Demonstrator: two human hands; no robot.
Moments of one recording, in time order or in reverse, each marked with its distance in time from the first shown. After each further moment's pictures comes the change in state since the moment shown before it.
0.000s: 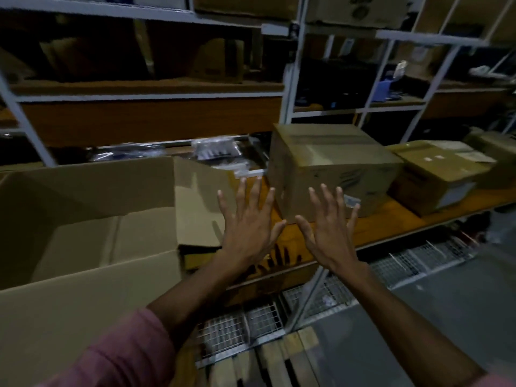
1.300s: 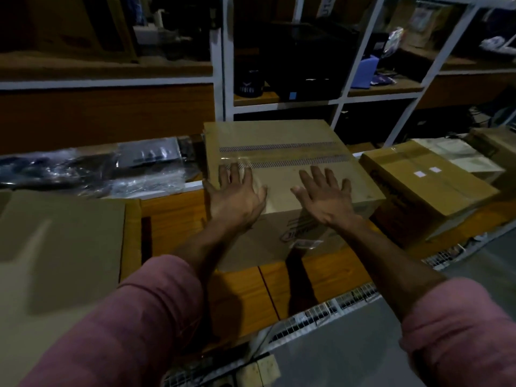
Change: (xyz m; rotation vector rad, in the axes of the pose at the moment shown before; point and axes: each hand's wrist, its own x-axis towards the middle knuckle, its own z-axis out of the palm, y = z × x) left_hand 0.335 0.125 0.154 -0.084 -0.208 -0.268; right_hand 0.291 0.293 0.079 -0.096 -0.347 -0.013
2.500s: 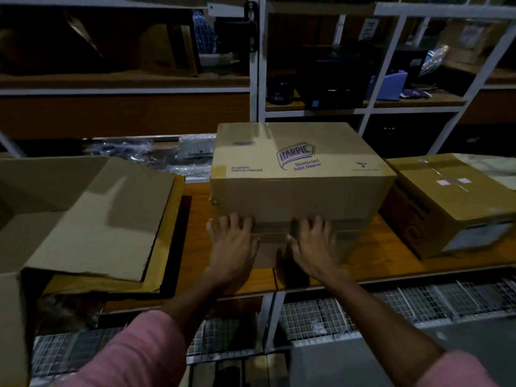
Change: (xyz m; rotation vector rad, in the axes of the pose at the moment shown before) left_hand -0.188 0.014 0.036 0.193 0.181 -0.047; right_hand -0.157 -0.022 0.044 0.107 0.140 -0.133
